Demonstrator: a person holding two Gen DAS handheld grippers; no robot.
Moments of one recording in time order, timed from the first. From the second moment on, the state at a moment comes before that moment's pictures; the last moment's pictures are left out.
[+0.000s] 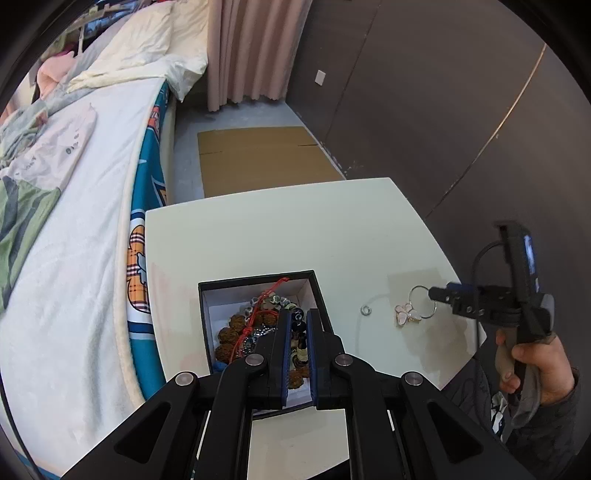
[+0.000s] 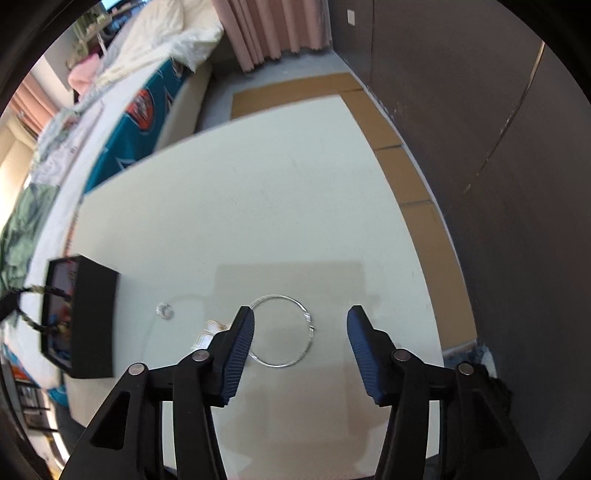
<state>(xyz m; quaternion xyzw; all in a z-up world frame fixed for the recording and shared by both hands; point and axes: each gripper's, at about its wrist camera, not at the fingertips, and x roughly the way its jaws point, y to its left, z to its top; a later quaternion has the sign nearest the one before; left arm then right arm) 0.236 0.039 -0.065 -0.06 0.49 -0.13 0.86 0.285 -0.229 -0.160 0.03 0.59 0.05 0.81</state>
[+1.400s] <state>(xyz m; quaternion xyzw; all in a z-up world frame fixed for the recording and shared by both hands) 0.212 0.121 -0.043 -0.11 0.47 -0.07 0.88 0.270 -0.053 -0.124 0.09 0.56 0.30 0.77</state>
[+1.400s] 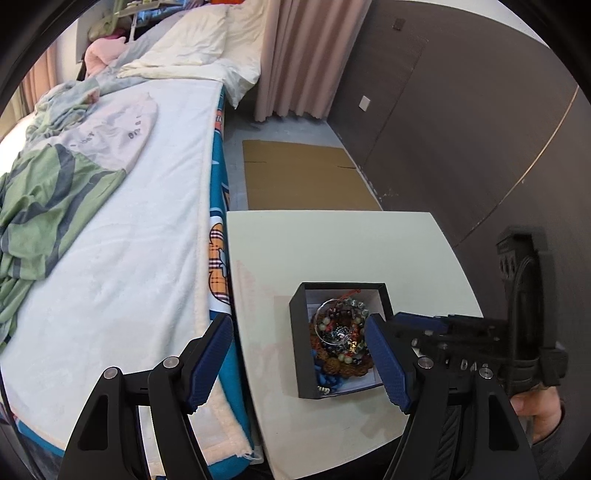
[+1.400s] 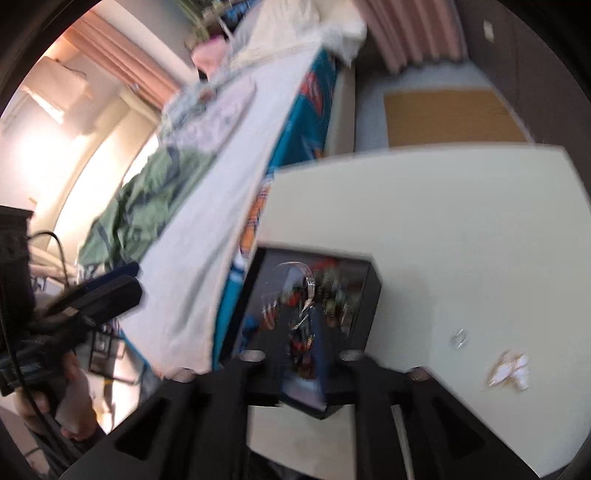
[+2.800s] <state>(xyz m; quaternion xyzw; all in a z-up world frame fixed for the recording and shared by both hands) 0.278 -0.091 -0.110 0.05 0.58 -0.17 0.80 0.230 -0.292 -0.137 0.20 0.53 0.10 0.82</state>
